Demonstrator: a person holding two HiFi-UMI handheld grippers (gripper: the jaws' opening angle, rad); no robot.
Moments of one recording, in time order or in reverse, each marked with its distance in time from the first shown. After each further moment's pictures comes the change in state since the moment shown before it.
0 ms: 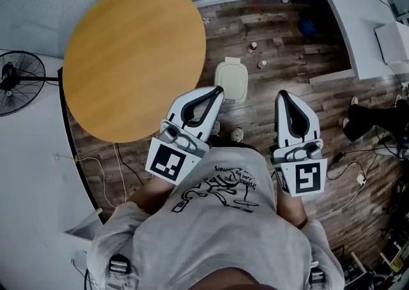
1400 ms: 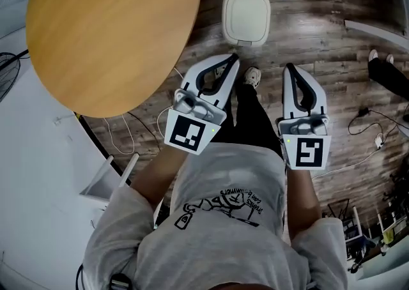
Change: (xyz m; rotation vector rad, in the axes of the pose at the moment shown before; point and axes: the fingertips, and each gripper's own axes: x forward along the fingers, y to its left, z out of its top) left arm 0.038 0.009 -0.279 -0.060 0.270 -0.008; right arm 0.042 0.005 -0.282 0.102 0.319 0.019
